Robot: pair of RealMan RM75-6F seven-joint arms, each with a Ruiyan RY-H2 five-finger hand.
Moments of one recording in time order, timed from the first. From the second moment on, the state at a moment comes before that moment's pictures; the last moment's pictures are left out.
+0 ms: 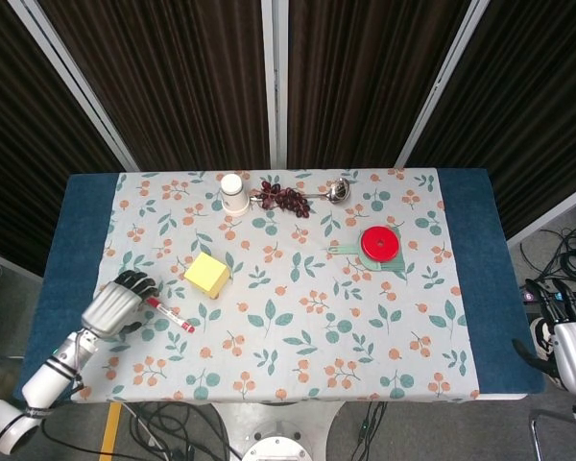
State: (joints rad) left arm -0.44 -1.49 0.05 -1.03 1.72 1.20 -0.08; right arm 0.04 -1.03 0.05 -1.58 -1.58 1.54 0.12
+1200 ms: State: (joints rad) left arm -0.52 -1.60 0.08 -0.98 1.67 1.10 -0.04; right arm 0.04 -1.03 0.04 -1.57 -1.55 1.53 0.14
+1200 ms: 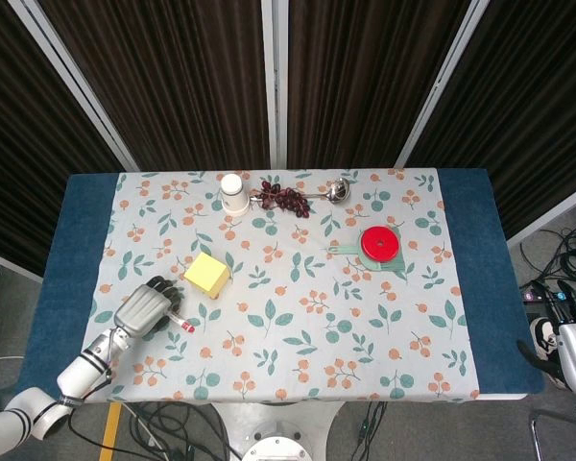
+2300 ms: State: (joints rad) left arm -0.51 -1.66 0.10 -0.90 1.66 1.13 -0.07; right arm 0.04 -1.03 0.05 -1.57 -1.54 1.53 0.13
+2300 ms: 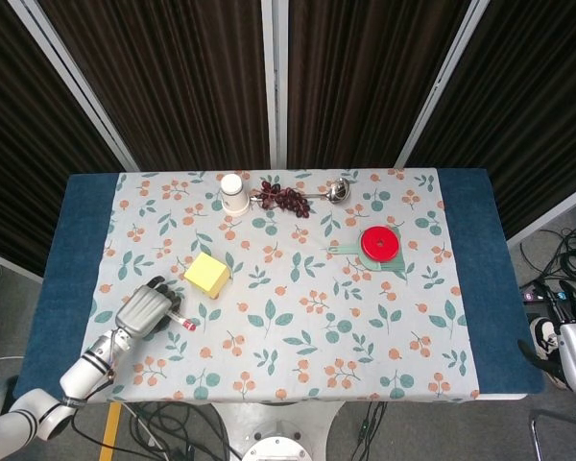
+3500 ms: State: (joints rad) left arm -0.52 -1.64 0.04 -0.65 1.62 1.20 -0.30; right arm 0.03 -1.02 0.05 -1.58 -1.54 1.53 0.13
